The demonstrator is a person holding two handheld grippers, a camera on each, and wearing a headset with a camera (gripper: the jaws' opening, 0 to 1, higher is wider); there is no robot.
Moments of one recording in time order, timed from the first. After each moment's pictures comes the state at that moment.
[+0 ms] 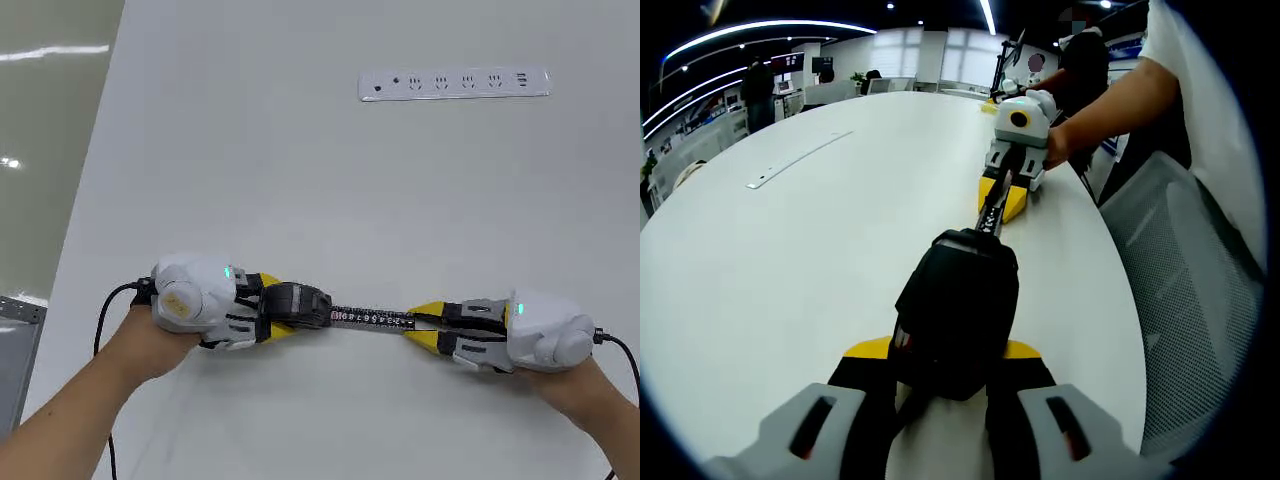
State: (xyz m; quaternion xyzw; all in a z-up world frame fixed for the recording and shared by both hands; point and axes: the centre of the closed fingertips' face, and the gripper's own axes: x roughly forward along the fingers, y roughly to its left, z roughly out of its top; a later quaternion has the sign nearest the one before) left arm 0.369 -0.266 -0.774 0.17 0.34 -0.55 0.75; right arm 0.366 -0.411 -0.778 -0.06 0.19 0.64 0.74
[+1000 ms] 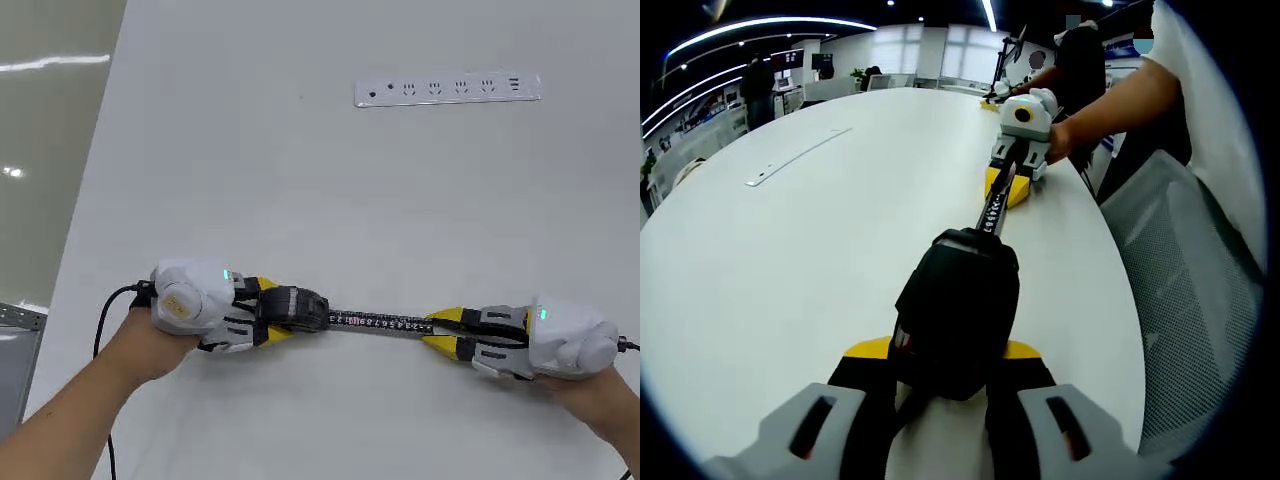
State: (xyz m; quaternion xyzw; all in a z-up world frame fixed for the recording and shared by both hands) left arm 0.369 -0.266 -0.775 0.17 0.35 -0.54 0.75; right arm 0.364 -0.439 -0.776 -0.05 0.20 0.62 0.75
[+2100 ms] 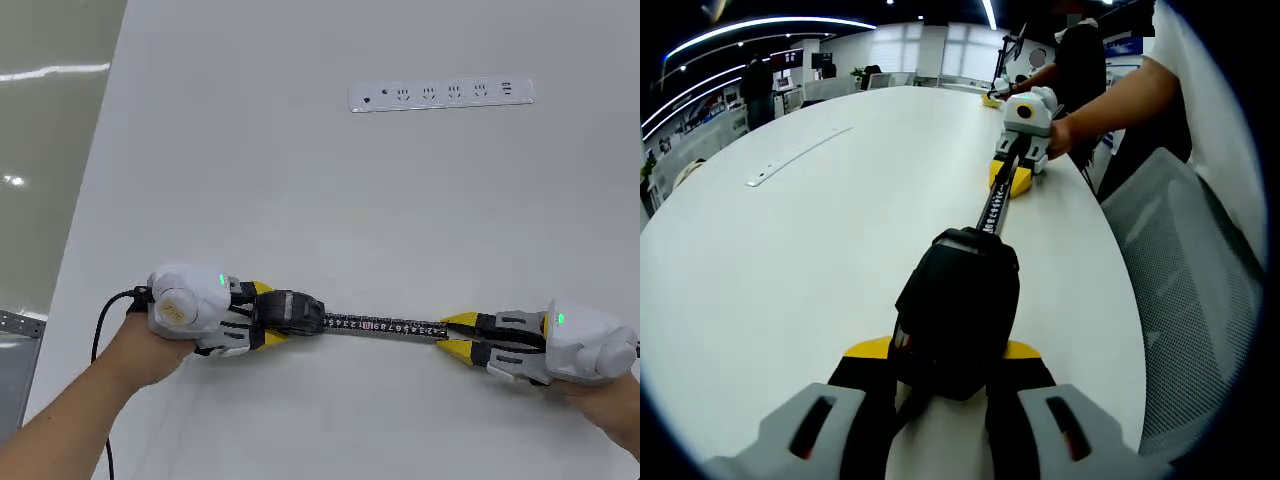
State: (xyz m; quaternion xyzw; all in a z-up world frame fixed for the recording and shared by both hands) left arm 0.368 -0.265 -0.774 0.18 0.35 -0.54 0.75; right arm 0.362 -0.462 -0.776 -0.05 0.20 0.61 0.76
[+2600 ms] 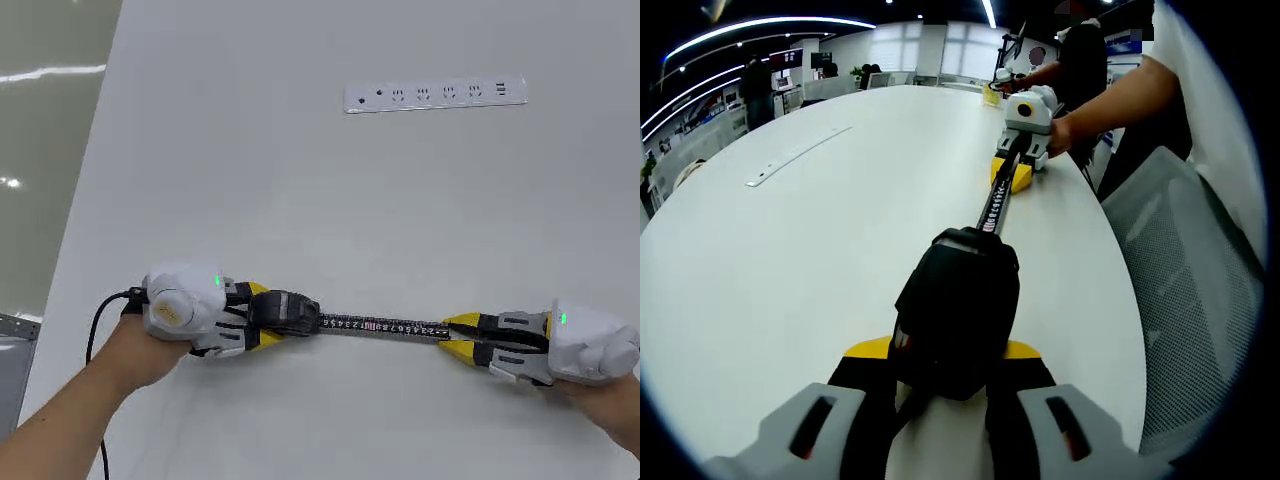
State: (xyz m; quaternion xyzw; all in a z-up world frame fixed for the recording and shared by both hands) left arm 0.367 -0.265 -0.773 0.18 0.35 -0.54 0.74; right arm 0.362 -0.473 -0.775 -0.04 0.21 0.61 0.76
